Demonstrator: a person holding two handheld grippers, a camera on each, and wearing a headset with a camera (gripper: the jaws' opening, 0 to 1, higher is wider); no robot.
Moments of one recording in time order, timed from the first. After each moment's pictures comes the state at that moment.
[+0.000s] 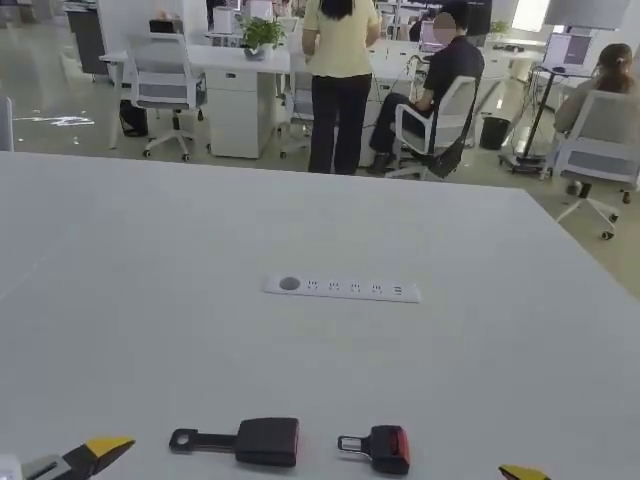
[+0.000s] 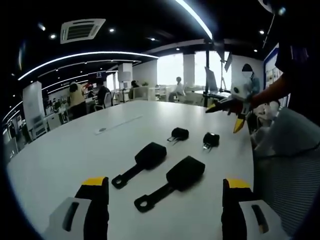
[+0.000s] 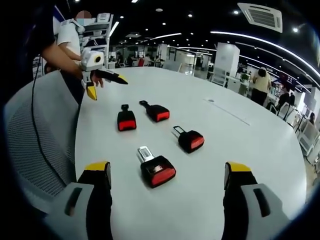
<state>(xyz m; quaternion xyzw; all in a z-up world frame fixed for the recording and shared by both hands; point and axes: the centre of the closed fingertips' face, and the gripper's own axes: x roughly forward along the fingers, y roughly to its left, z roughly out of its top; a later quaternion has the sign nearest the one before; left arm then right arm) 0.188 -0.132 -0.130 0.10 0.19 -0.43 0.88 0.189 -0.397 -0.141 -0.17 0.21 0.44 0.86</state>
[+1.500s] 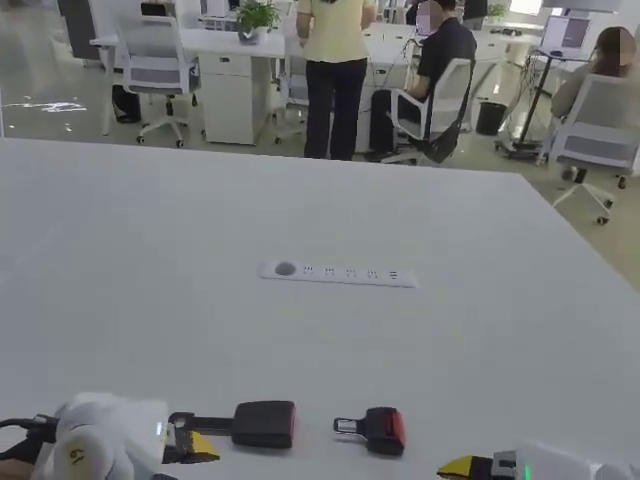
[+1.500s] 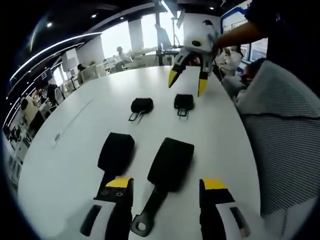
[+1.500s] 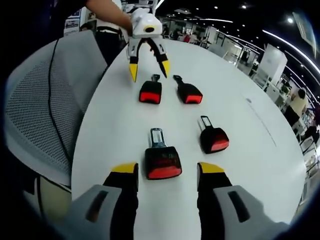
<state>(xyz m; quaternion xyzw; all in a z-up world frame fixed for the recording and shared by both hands) 0.196 -0.184 -0.178 0.28 0.30 -0.57 0.71 0.194 -0.384 -0.177 -0.32 0.25 0.56 0.72</state>
